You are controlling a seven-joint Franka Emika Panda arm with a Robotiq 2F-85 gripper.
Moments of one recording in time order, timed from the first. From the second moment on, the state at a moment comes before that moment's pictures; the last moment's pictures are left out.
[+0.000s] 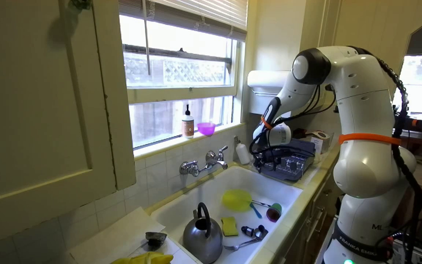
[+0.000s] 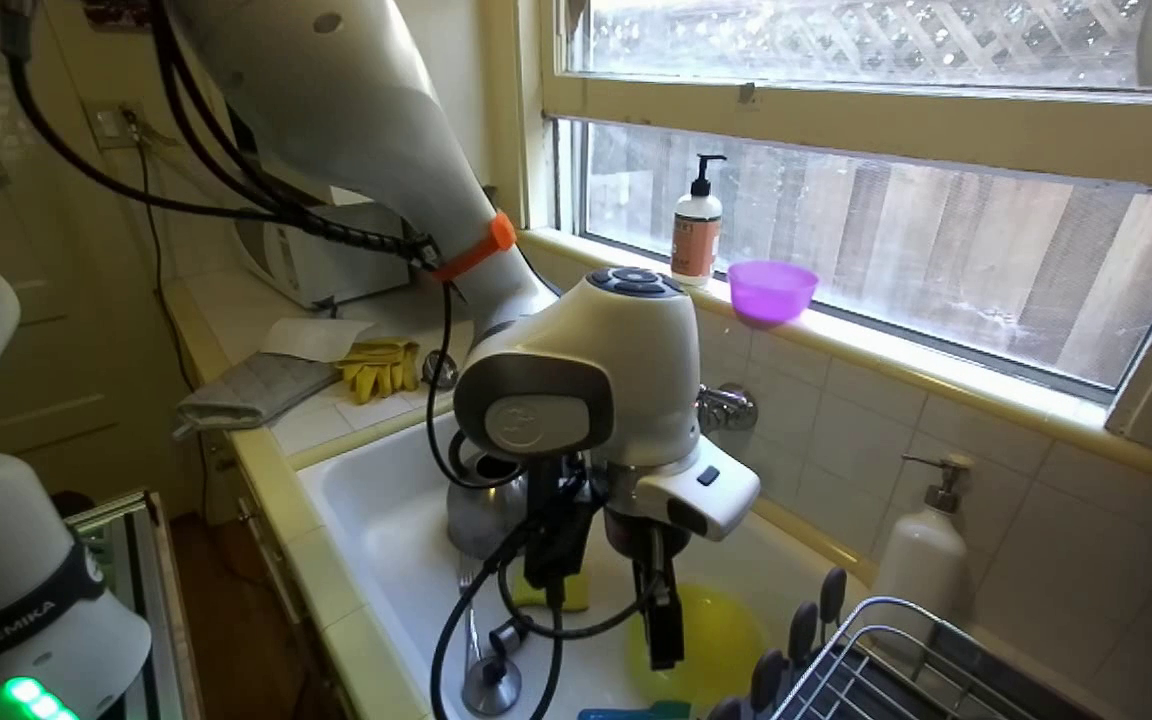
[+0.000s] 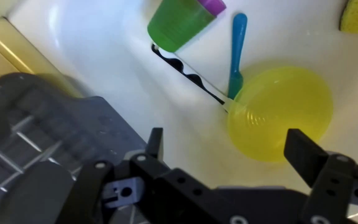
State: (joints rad) arm -0.34 0.35 -0.26 -2.31 0.07 2.78 -0.03
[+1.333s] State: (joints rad) arm -0.34 0.71 -0.17 -2.15 0.15 2.96 0.07
